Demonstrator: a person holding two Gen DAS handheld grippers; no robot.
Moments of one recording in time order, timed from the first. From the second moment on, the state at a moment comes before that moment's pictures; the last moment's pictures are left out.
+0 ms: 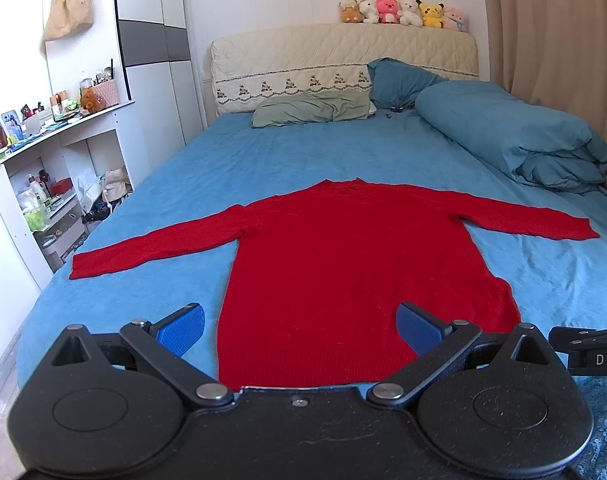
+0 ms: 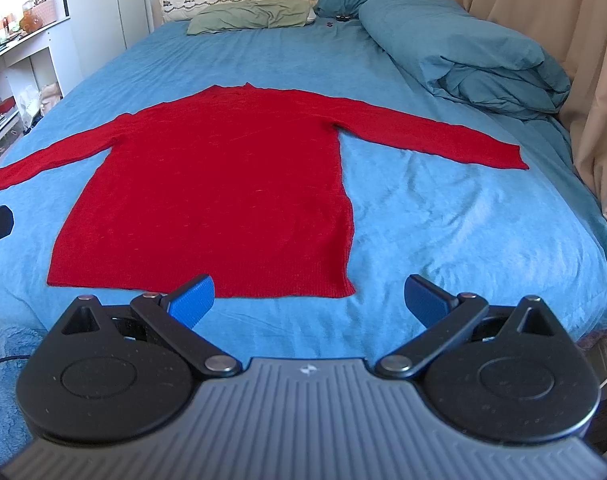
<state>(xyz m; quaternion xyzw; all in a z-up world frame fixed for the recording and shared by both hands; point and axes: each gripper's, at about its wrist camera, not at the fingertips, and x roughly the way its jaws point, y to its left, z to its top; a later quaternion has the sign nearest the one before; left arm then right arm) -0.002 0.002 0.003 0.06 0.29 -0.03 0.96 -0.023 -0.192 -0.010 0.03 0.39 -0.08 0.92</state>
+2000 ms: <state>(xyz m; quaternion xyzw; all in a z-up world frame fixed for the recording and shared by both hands) -0.007 -0.001 0.004 0.05 0.28 -0.02 0.96 -0.026 -0.186 0.000 0.03 0.39 -0.07 0.92</state>
